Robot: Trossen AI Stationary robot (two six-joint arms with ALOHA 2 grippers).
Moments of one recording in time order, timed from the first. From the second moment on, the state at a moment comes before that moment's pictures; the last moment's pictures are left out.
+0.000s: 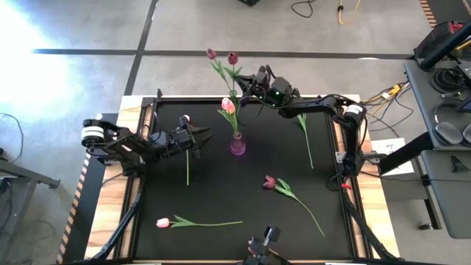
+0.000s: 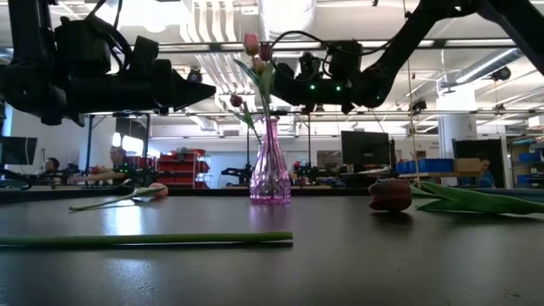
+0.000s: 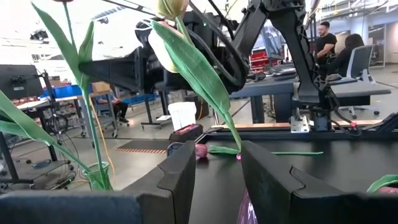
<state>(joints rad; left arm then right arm) 0.22 1.53 0.15 1.57 -0.16 0.18 -0.61 1.99 1.16 1.07 -0.14 0.05</state>
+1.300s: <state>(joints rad) 0.22 1.53 0.15 1.57 -0.16 0.17 -0.57 1.60 1.16 0.20 0.06 -0.27</state>
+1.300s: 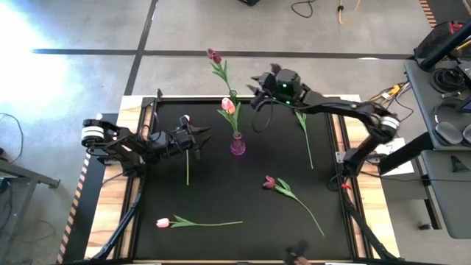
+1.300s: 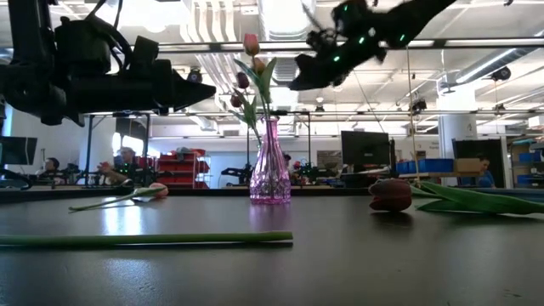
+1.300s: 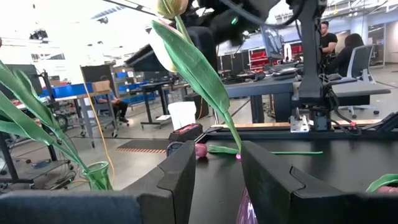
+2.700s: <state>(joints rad) 0.25 1.08 0.58 -0.39 -0.38 -0.42 -0.61 0.87 0.48 -0.16 0.21 -0.04</state>
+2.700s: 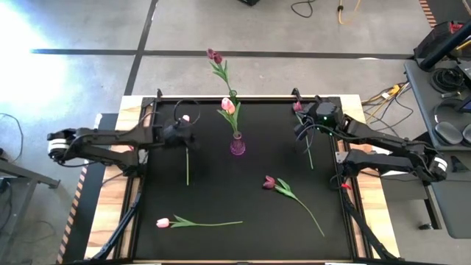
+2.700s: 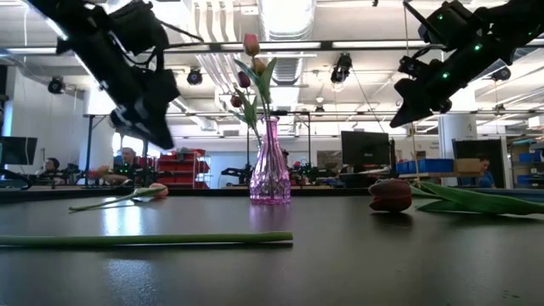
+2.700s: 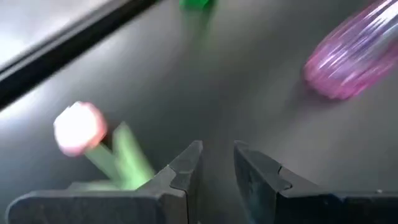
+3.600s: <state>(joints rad) 0.74 1.38 0.69 -0.53 -0.08 -0.32 -0.61 0.88 0.48 -0.14 0.20 -0.08</state>
